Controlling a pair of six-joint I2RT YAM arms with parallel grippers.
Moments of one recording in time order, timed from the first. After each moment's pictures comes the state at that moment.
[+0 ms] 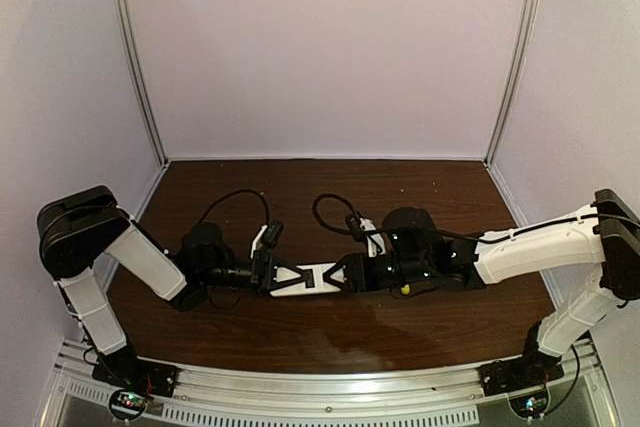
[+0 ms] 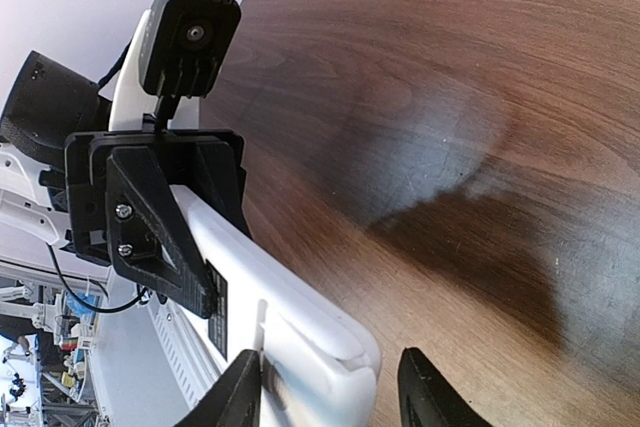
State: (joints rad) left arm -0.79 1.76 0.45 1.22 0.79 -1.14; right arm 1.02 1.52 0.79 0.18 -0.20 0.78
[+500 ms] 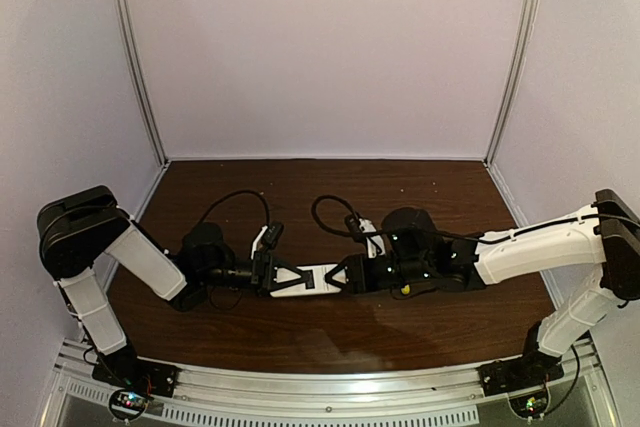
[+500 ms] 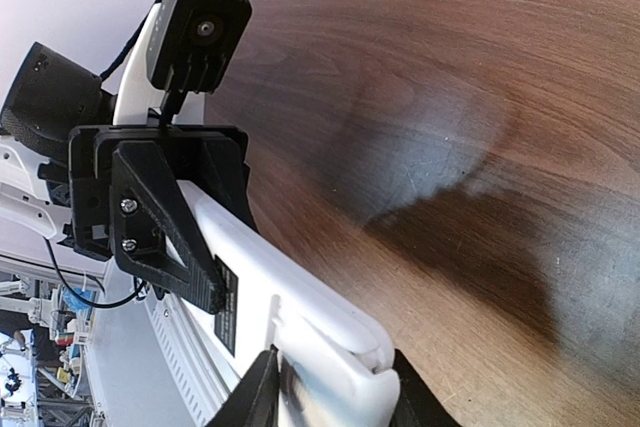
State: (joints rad) left arm -0.79 1.76 0.45 1.20 0.78 -1.14; right arm 1.02 1.52 0.79 0.17 -0.19 0.77
